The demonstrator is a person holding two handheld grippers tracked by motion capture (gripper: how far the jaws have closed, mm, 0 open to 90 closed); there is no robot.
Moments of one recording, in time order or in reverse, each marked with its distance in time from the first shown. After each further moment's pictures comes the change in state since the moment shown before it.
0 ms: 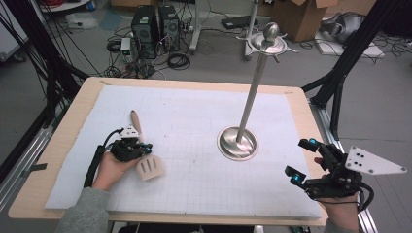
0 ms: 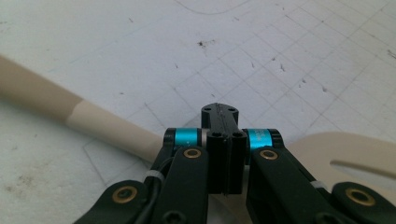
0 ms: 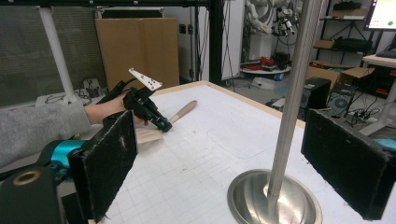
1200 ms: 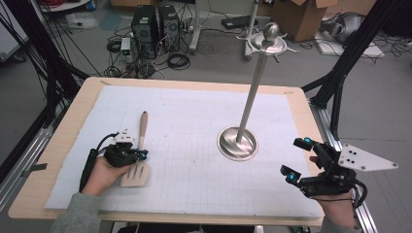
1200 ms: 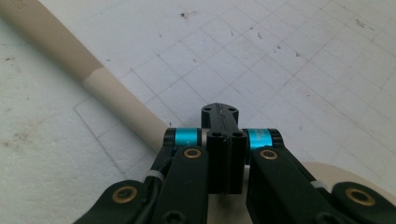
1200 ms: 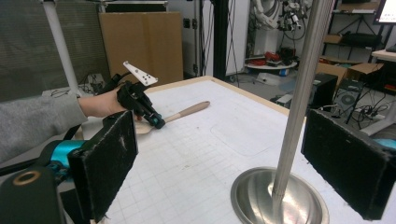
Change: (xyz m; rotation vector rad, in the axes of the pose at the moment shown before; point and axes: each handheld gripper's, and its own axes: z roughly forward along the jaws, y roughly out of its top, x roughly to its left) left arm -0.002 -0.011 -0.019 0.042 -0.049 0.015; right arm -0.001 -0.002 0.009 0.023 0.021 0.008
